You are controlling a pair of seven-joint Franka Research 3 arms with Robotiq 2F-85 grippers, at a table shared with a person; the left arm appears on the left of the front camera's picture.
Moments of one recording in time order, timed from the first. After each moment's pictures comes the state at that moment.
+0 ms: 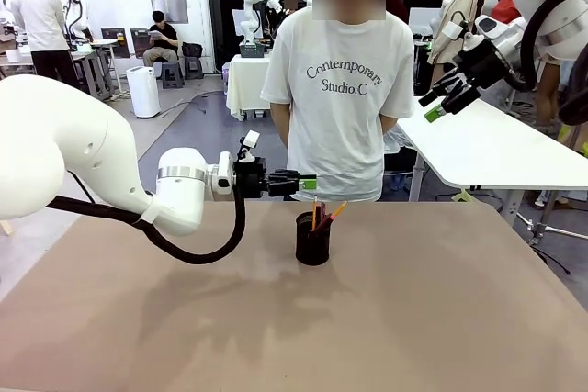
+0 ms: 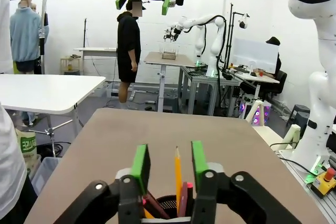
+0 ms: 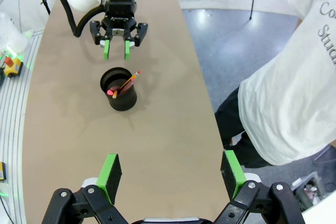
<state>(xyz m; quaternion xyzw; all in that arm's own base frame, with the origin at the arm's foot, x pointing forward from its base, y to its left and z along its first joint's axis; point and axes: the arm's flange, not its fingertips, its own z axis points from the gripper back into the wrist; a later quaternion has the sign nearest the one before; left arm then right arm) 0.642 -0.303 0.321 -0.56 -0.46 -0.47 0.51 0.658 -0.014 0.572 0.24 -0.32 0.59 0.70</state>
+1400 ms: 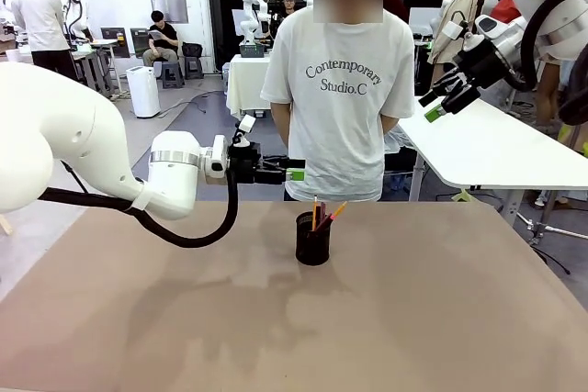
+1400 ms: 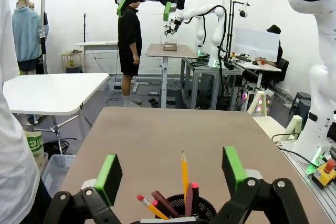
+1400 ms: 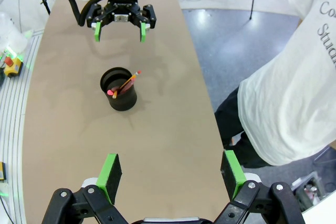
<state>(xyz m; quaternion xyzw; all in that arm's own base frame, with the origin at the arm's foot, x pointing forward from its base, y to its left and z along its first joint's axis) 0.652 -0.290 0.355 -0.53 -0.46 -0.50 0.51 0.658 -0.014 0.572 0.24 -0.32 0.59 0.70</state>
